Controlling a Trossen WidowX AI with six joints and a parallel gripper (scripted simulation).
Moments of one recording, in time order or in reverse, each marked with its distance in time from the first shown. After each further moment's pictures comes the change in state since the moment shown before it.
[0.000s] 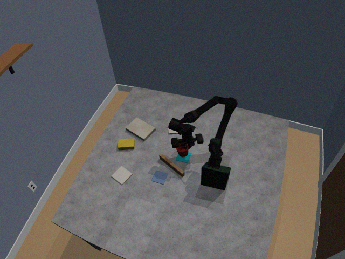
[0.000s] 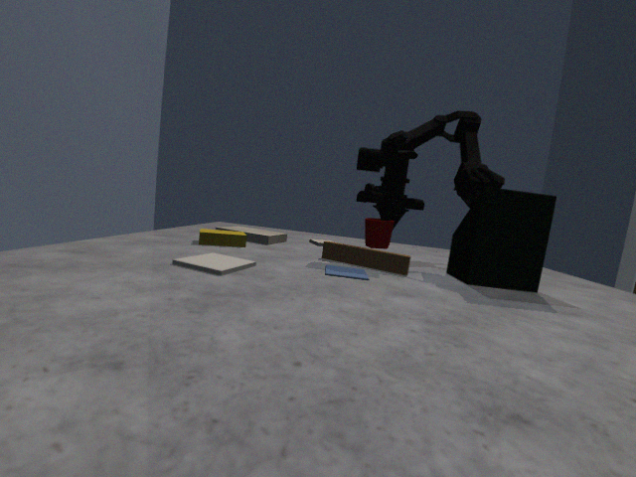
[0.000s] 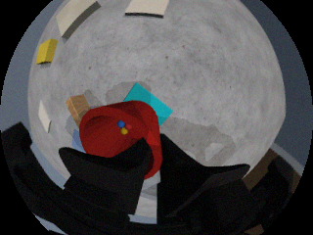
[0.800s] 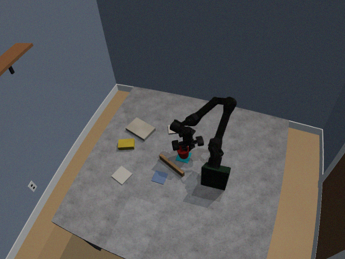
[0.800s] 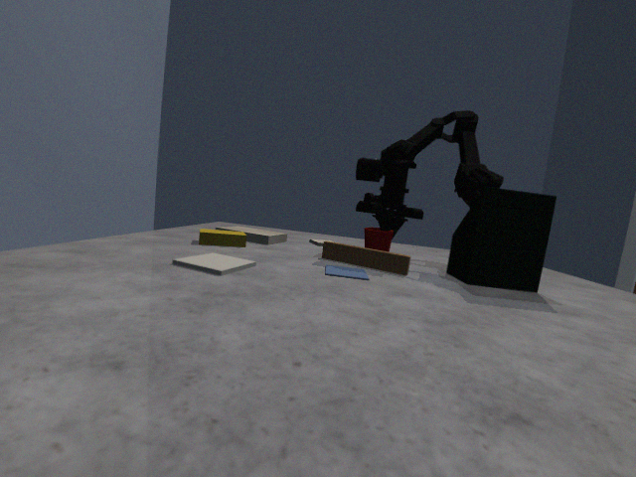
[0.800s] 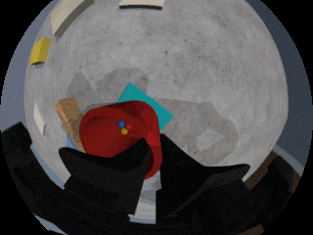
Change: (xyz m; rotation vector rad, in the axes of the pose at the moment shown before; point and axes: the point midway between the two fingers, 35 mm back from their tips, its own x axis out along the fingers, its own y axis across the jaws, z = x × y) arm 0.025 -0.003 0.001 0.000 -0.006 -0.004
